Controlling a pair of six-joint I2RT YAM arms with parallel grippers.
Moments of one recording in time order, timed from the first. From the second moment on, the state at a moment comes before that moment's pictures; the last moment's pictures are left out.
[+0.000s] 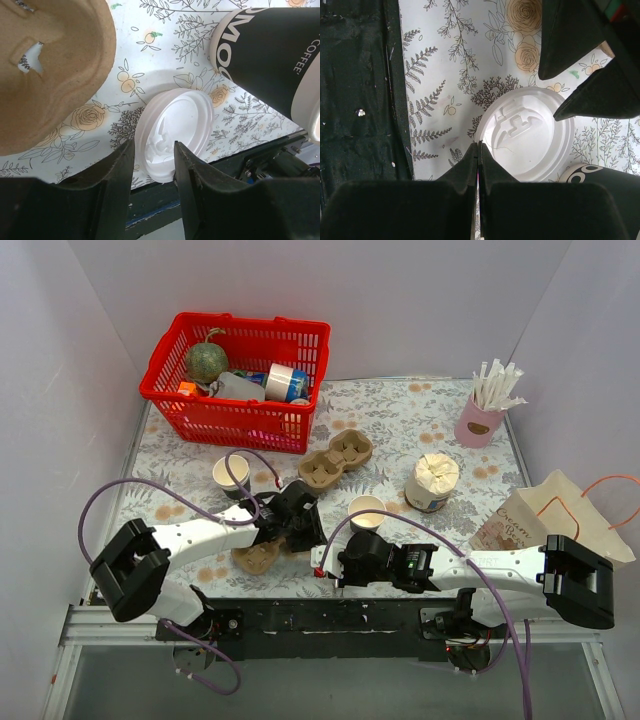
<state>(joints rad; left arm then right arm) -0.89 1.41 0.81 -0.40 0.03 -1.07 1.28 1.21 0.53 -0.07 -0.03 -0.36</state>
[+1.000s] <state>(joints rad) -0.94 1.51 0.89 -0.46 -0.04 -1.07 1.29 1.21 0.54 -0.09 -0.03 -0.35</state>
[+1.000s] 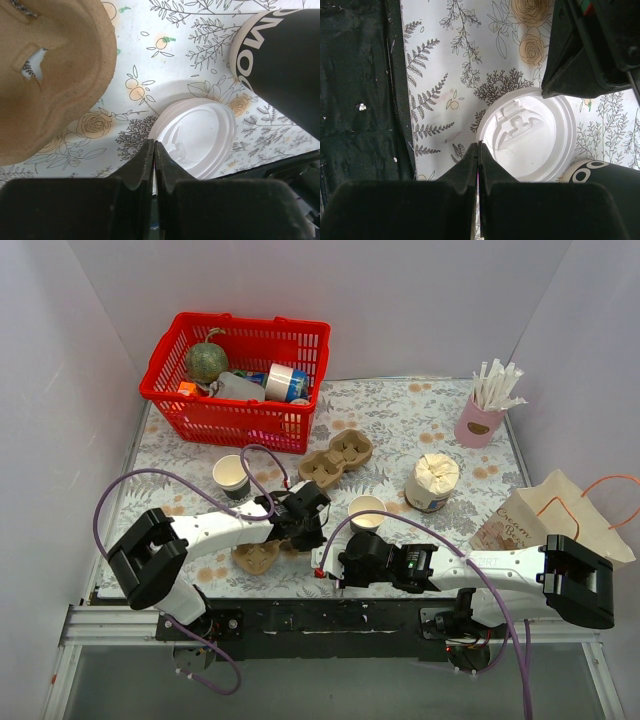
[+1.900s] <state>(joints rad) -0.95 1.17 0.61 -0.19 -0.17 -0.86 1.18 1.04 0.74 -0.33 0.19 0.26</state>
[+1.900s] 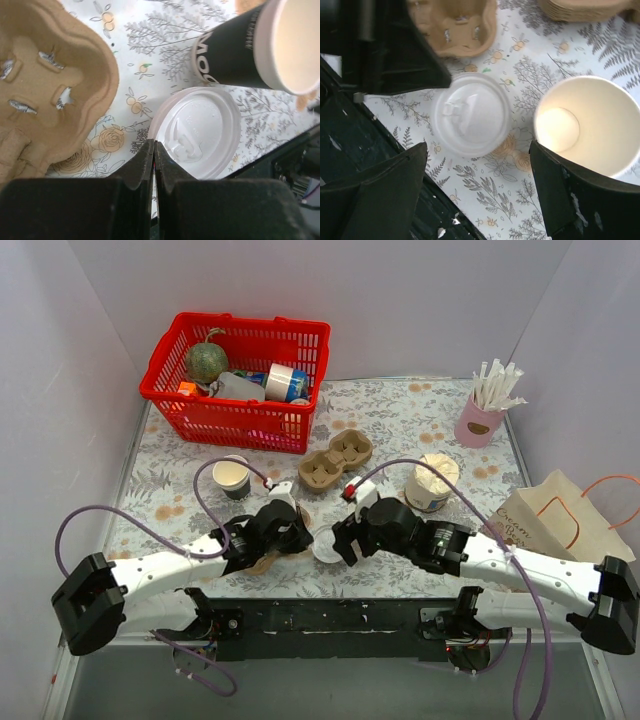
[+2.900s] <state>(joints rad) -0.97 0.87 0.30 0.33 0.02 -0.61 0.76 0.91 0.70 -0.50 -0.28 0.46</state>
